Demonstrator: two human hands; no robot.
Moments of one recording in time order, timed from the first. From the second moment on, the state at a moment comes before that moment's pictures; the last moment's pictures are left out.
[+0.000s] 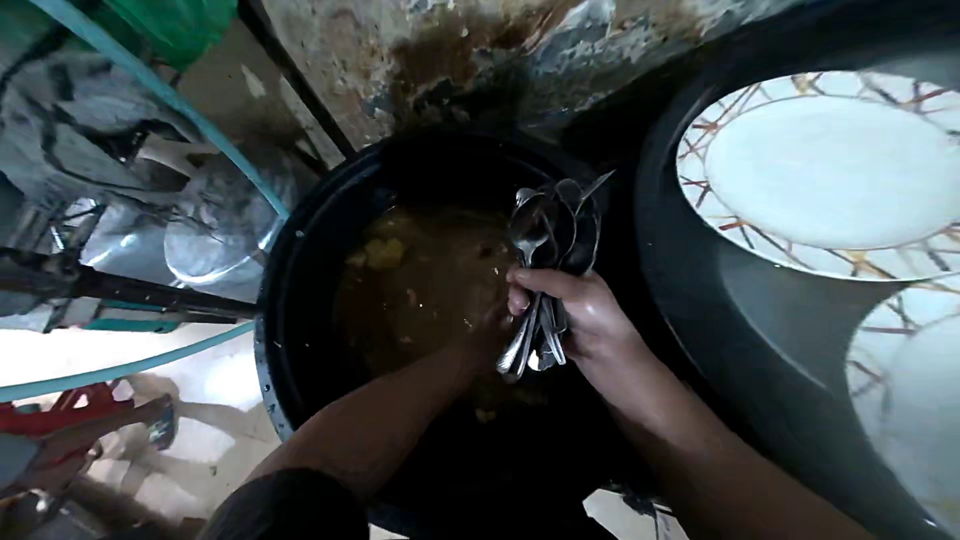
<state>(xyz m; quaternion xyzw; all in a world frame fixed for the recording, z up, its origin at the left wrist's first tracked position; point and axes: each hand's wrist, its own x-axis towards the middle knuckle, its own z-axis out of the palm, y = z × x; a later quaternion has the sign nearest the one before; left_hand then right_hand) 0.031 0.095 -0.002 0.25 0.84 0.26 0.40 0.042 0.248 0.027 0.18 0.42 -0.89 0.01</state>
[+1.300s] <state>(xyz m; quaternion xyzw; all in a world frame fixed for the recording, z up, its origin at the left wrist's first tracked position) -0.188 0.065 -0.016 0.08 0.96 0.07 0.28 0.040 0.248 0.037 0.28 0.48 -0.82 0.11</state>
